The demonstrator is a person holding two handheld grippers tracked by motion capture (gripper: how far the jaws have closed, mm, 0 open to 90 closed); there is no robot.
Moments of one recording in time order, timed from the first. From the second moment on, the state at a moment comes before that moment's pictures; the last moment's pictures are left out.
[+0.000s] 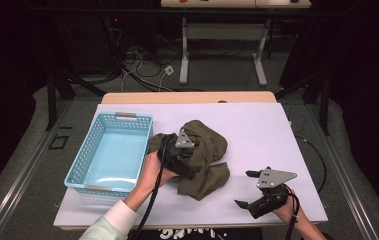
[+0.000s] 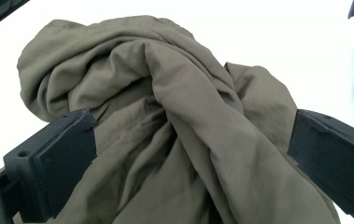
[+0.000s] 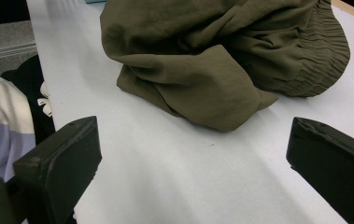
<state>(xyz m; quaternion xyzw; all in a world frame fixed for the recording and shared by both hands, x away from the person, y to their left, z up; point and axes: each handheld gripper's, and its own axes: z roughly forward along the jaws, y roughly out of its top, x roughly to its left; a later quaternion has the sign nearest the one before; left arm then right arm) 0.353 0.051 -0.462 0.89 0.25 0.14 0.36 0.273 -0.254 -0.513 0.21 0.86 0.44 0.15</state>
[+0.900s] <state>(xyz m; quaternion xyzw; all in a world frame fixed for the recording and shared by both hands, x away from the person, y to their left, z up) 0.315 0.102 -0.460 0.87 0.28 0.16 0.38 0.272 -0.254 -0.512 0.21 0.86 0.44 0.15</state>
